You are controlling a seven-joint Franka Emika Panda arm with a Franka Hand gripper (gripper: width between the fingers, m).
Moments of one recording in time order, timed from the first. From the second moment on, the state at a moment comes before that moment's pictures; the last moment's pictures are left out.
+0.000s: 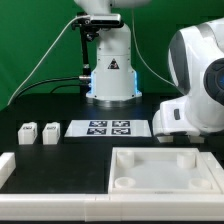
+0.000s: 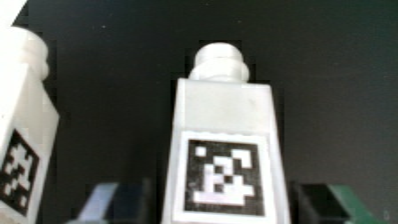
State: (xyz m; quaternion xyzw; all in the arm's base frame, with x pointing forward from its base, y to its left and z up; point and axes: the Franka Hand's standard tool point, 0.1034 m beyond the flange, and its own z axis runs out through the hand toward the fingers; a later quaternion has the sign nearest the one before) arm 0.375 0.179 0.004 -0.89 0.00 0.45 0.06
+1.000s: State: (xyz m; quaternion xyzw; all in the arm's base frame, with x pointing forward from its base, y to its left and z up) arm 0.403 0.160 0.086 -0.89 -0.01 0.46 0.07
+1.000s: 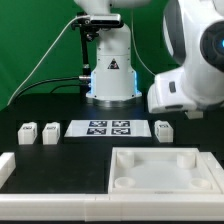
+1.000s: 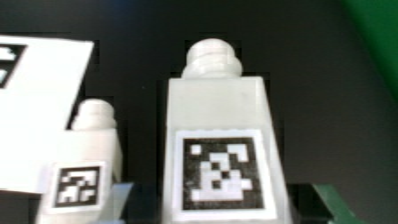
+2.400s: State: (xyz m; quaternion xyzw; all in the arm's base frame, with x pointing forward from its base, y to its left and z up) arm 0.499 0.100 0.137 -0.99 -0.07 -0.08 0.06
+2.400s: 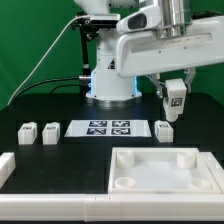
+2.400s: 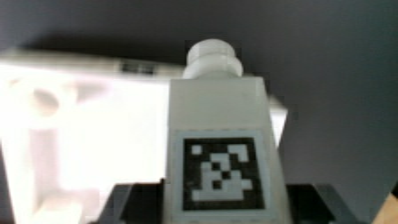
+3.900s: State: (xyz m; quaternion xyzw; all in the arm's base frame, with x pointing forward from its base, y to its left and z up) arm 0.592 0.083 0.130 -0.97 -0.08 -0.23 0.04
